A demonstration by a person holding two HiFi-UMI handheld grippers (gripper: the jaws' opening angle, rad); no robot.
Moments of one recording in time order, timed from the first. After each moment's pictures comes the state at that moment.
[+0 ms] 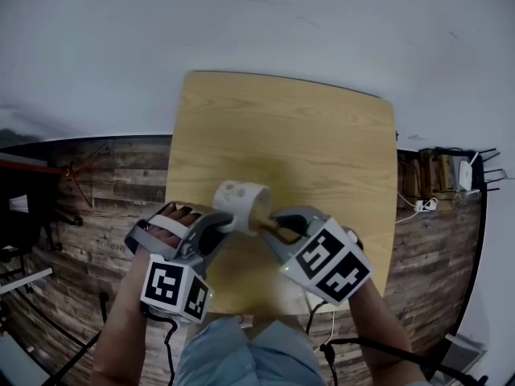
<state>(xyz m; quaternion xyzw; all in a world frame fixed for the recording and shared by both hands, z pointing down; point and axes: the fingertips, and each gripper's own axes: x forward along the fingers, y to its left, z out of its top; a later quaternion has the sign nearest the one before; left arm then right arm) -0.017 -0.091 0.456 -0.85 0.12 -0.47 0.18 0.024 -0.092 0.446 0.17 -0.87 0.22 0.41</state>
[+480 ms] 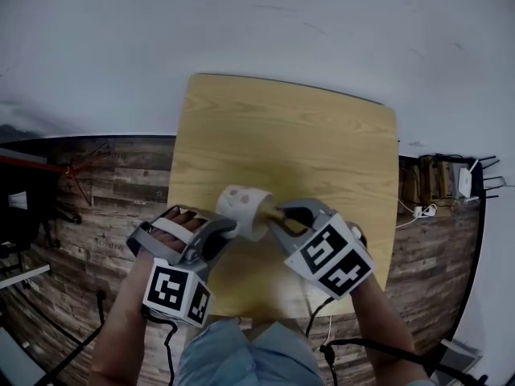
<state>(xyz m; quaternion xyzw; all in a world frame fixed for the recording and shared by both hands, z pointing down) -0.017 -0.089 0.455 -0.85 0.11 -0.48 0.19 0.030 -0.119 0.450 0.19 -0.87 0.18 0.42</state>
